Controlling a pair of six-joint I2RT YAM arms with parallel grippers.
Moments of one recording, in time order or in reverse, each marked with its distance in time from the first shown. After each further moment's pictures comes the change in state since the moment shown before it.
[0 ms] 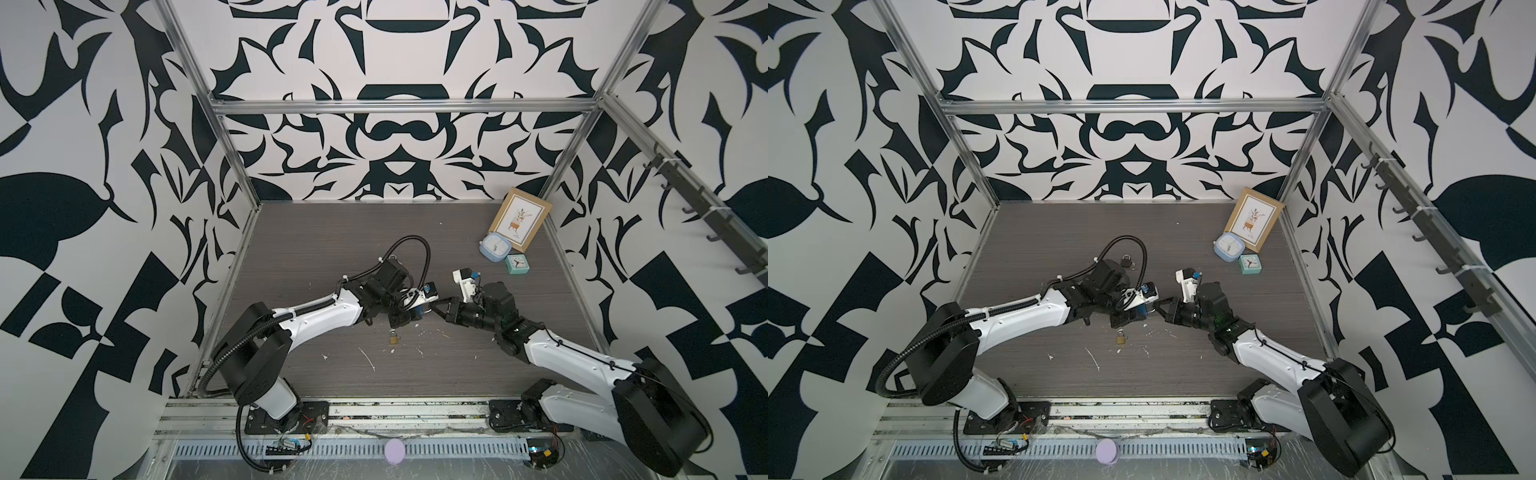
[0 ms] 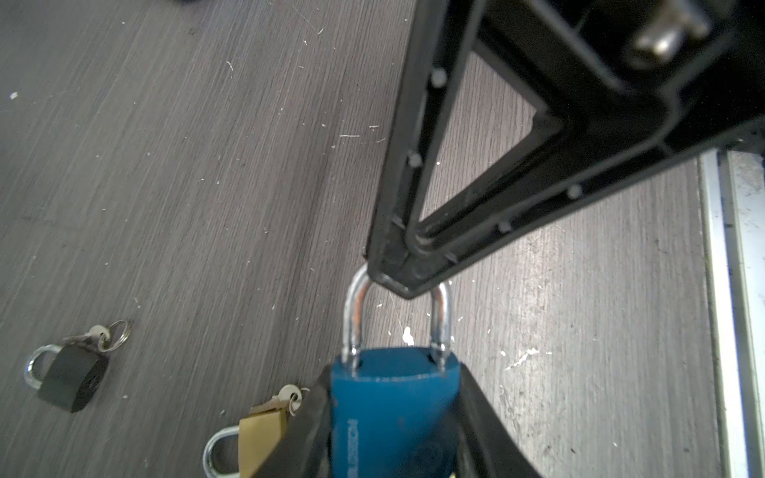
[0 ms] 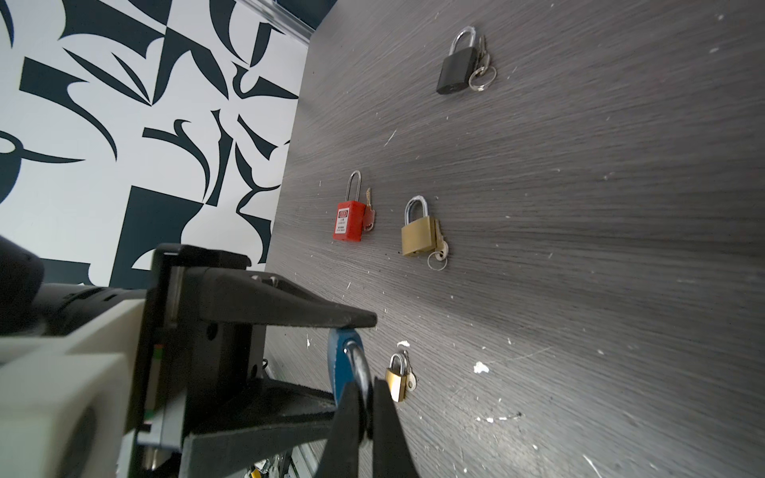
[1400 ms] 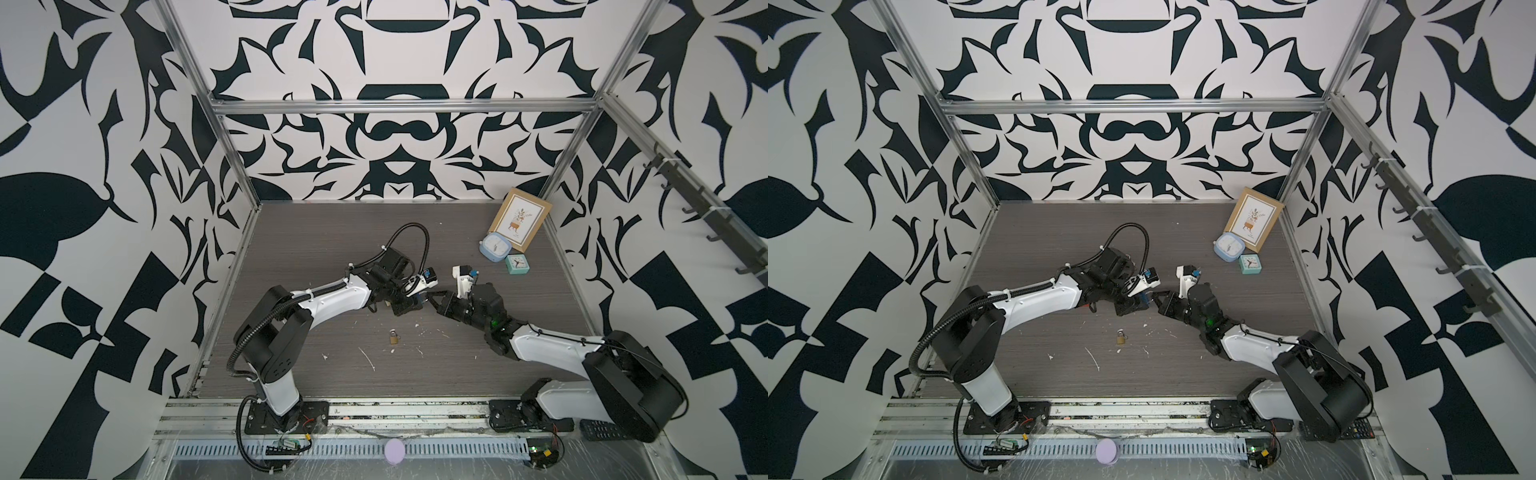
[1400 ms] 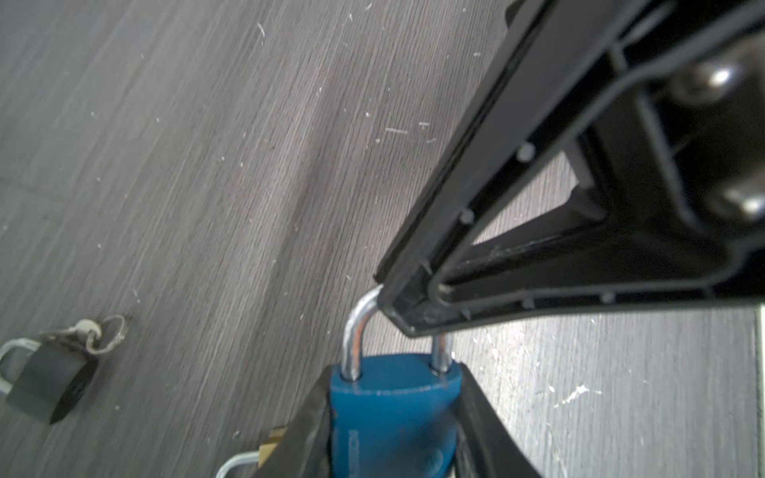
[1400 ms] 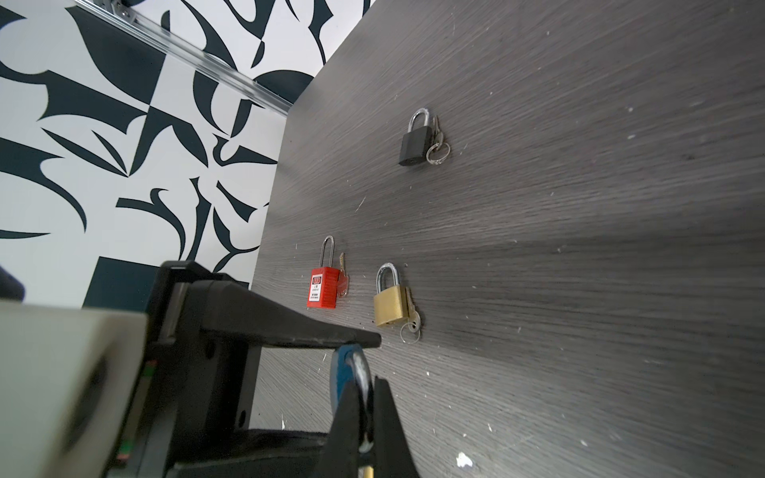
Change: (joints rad) left arm 0.068 0.147 0.124 -0.012 0.039 -0.048; right arm 0.058 0.137 0.008 0.179 0.224 0.045
